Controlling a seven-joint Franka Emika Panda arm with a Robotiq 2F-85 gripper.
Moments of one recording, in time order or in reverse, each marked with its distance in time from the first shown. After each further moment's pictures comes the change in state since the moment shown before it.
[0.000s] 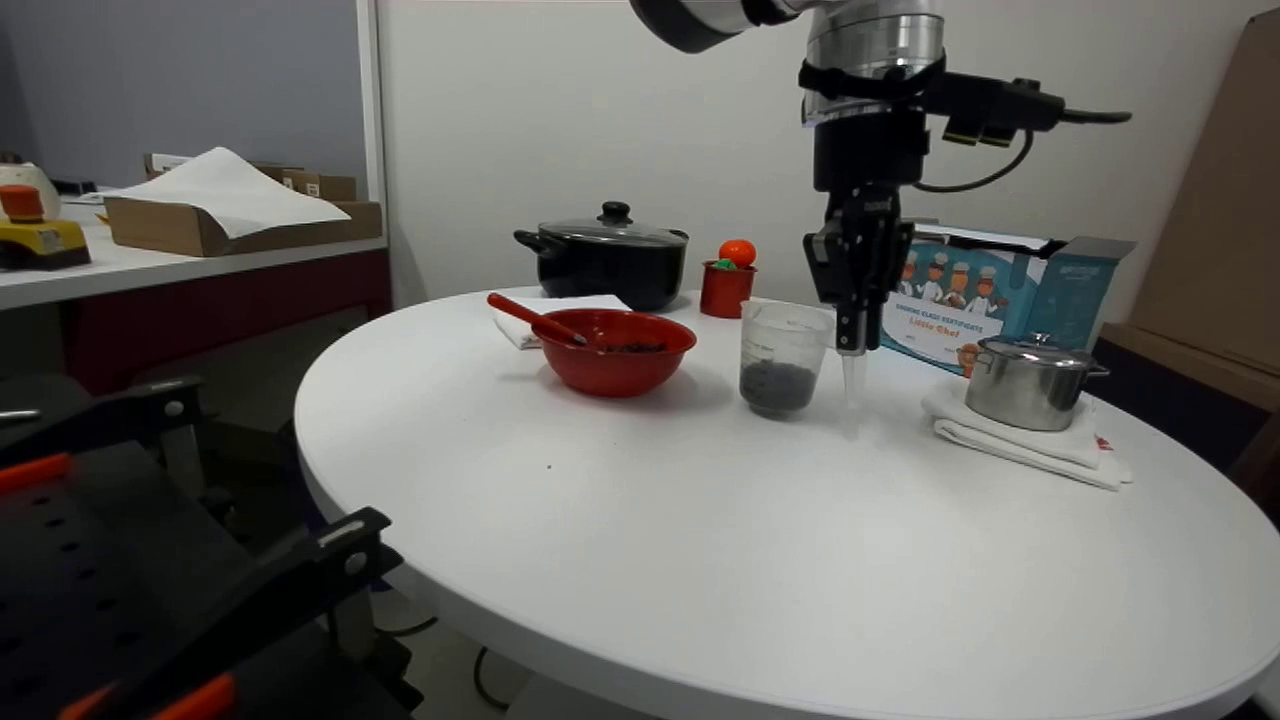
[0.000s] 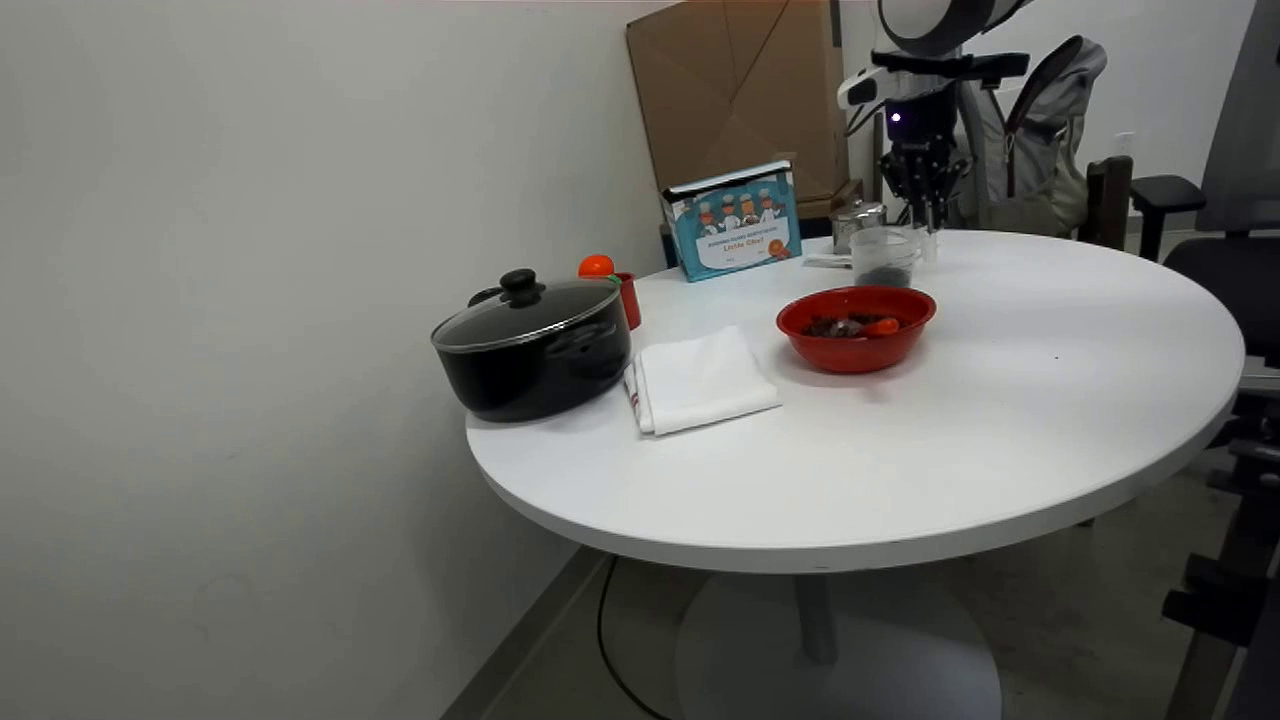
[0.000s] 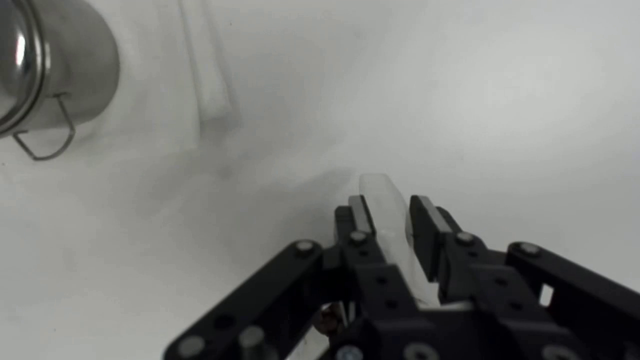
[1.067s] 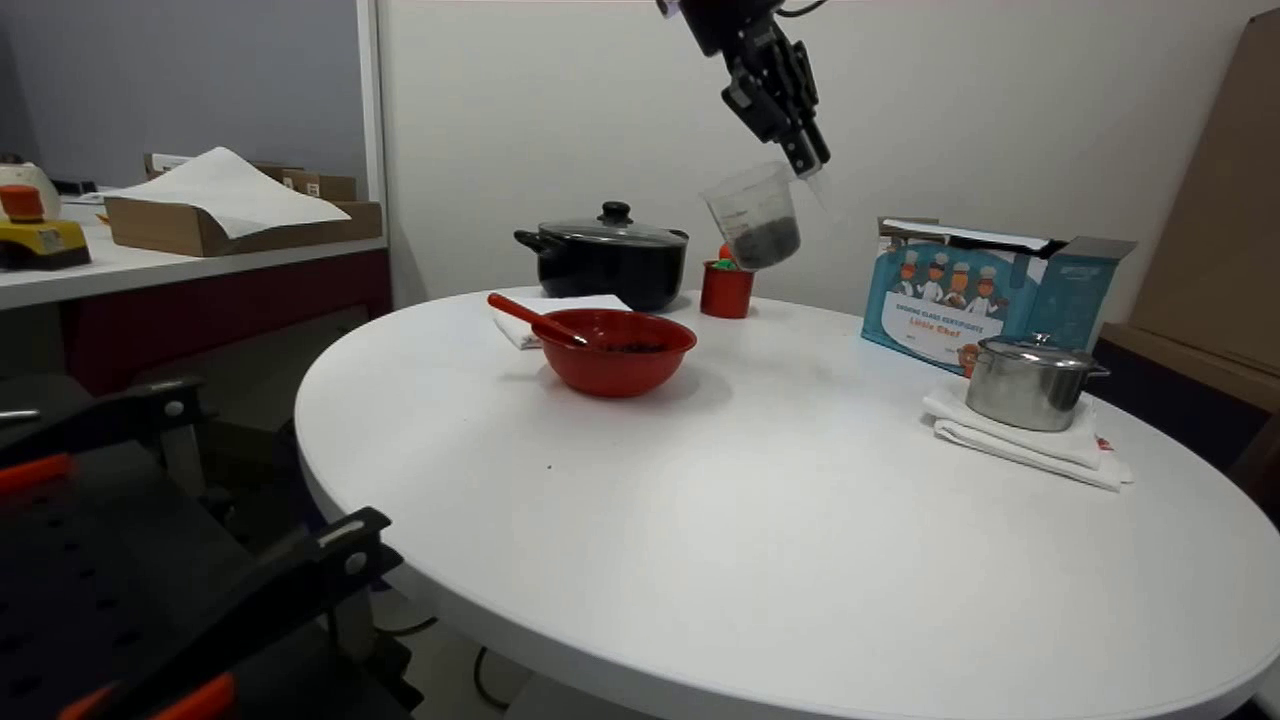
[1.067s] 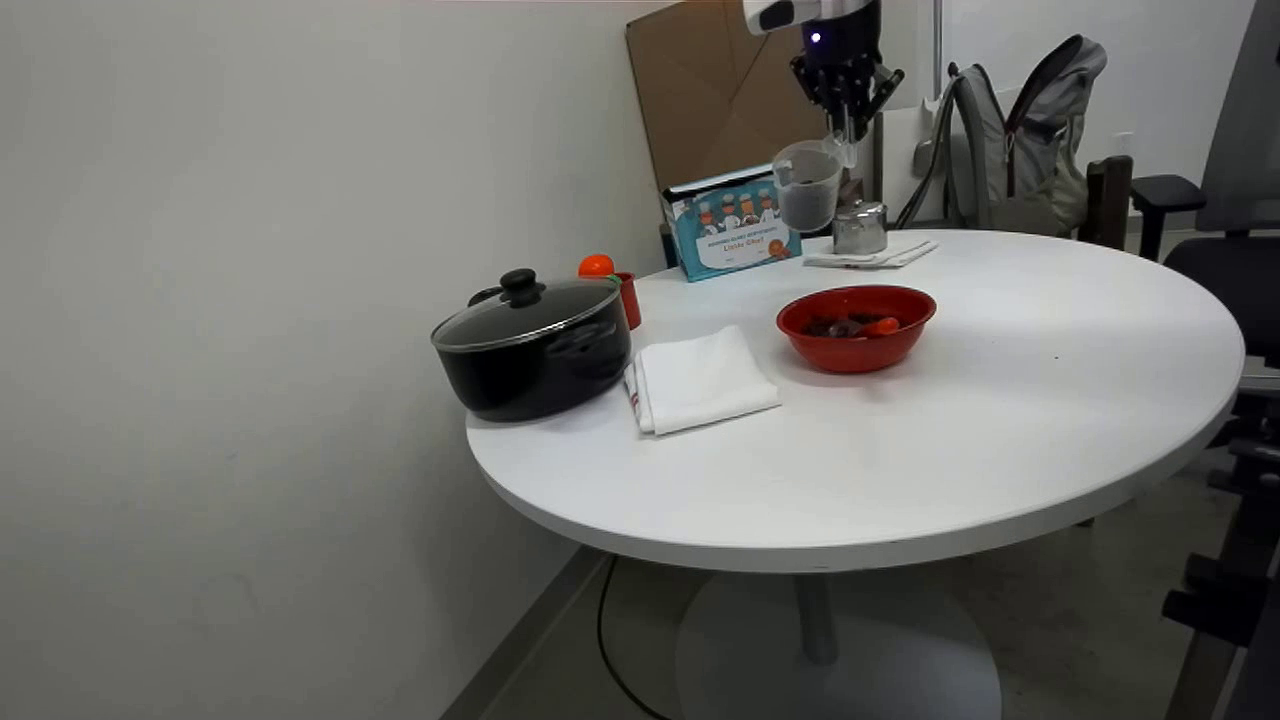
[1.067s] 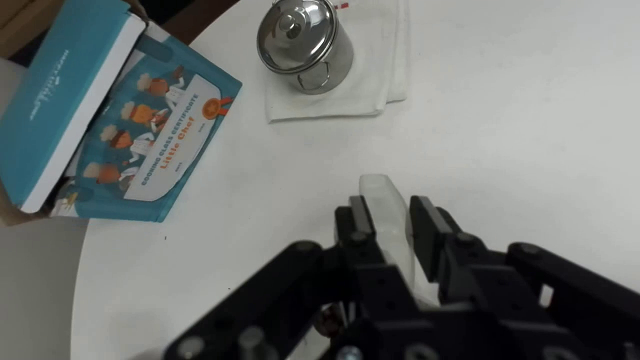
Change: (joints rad) arm 0.264 -0.287 -0.048 -0.123 -0.887 -0.029 0.773
